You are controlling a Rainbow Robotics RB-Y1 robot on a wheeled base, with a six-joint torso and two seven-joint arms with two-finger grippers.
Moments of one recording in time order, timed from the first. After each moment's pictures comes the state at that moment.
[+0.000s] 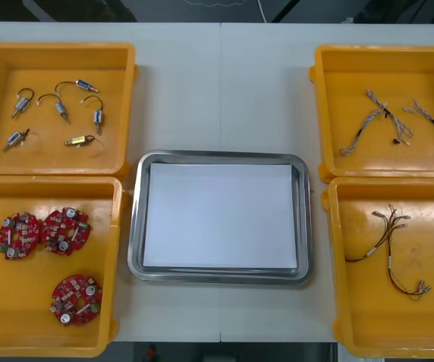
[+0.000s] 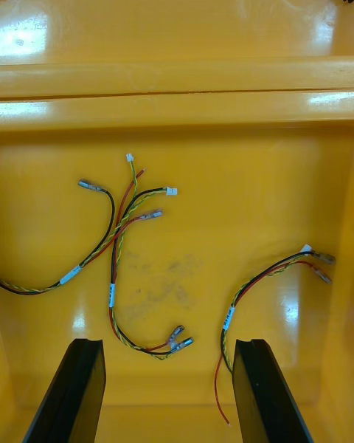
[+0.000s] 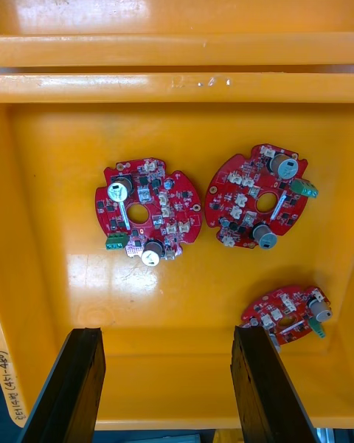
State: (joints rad) right arm -0.07 -0.65 -0.43 -2.24 -0.77 1.92 1.39; left arm -0.07 0.91 0.35 -2.22 0.99 1.88 -1.20
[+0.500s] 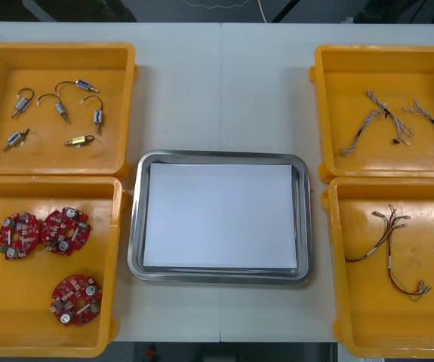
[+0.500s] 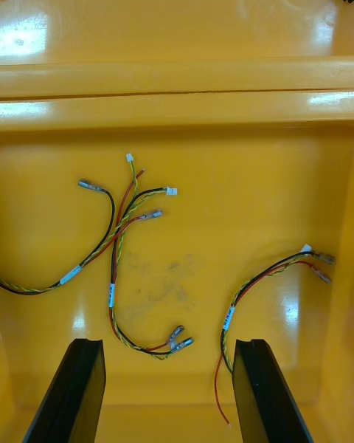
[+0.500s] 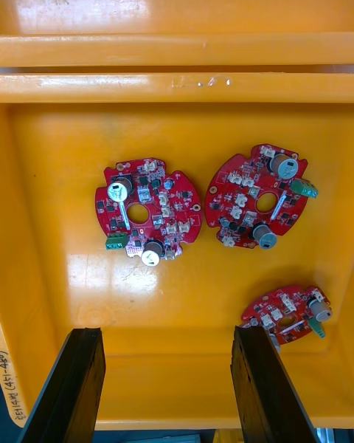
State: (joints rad) right arm -0.07 -0.65 -0.43 -2.24 -0.77 1.92 1.39; left arm -0.07 0.91 0.35 -2.22 0.99 1.88 -1.20
